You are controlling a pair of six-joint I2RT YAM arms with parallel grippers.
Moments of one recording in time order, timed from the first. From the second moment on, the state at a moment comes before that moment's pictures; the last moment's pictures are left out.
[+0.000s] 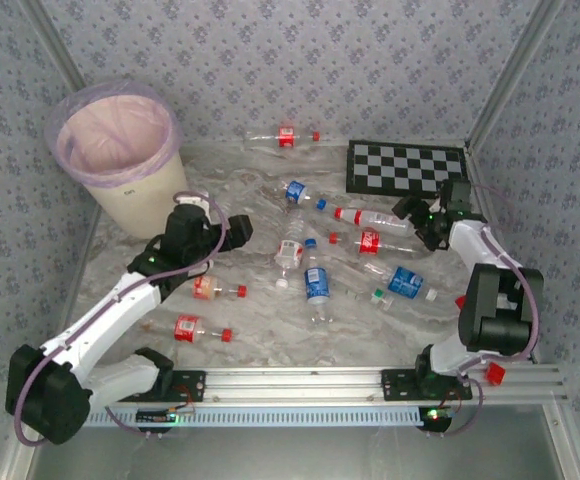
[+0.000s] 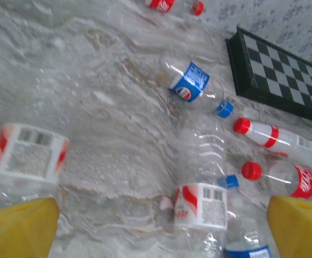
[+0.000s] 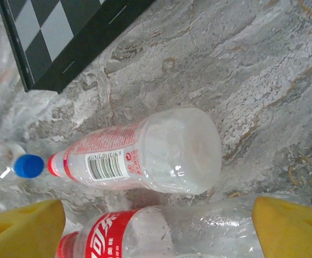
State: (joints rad) left arm -0.51 1.07 0.78 -0.27 -0.04 -0.62; right arm -0.12 1.52 0.98 -0.41 -0.30 0.61
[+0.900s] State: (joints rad) left arm -0.55 1.44 0.93 -0.22 0.17 -0.70; right arm -0.05 1.26 0.77 -0.81 -0.15 0.51
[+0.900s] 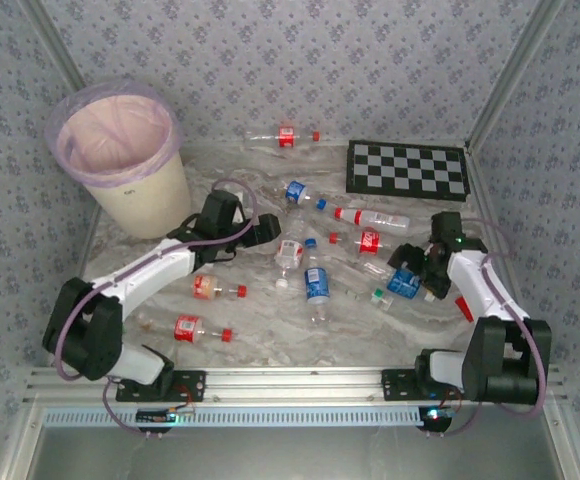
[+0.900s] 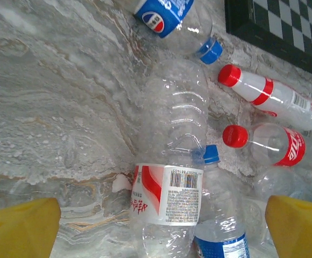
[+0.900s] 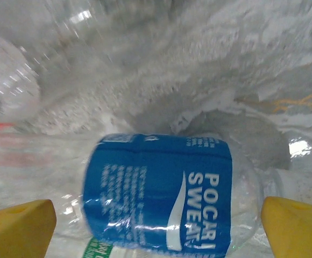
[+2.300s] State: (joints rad) left arm -0.53 1.41 0.96 -0.30 0.16 -0.62; right arm 0.76 1.40 1.04 -1.01 0.07 -0.20
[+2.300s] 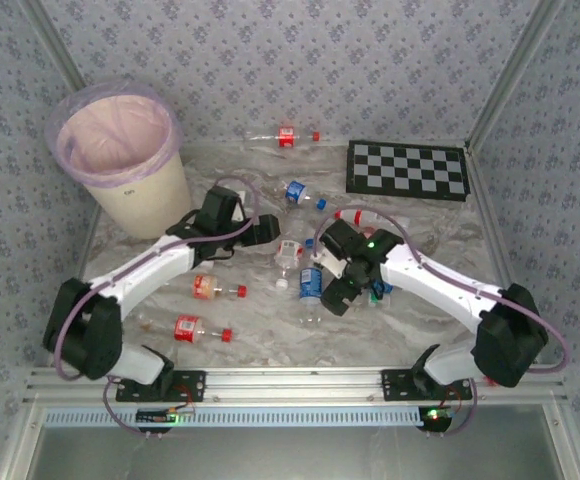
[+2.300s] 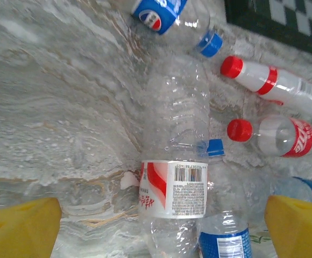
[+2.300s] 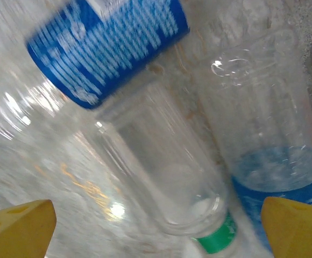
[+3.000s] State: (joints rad) left arm -0.49 1.30 0.87 -0.29 0.17 -0.68; right arm 0.73 1.58 0.99 -0.89 0.09 -0.50
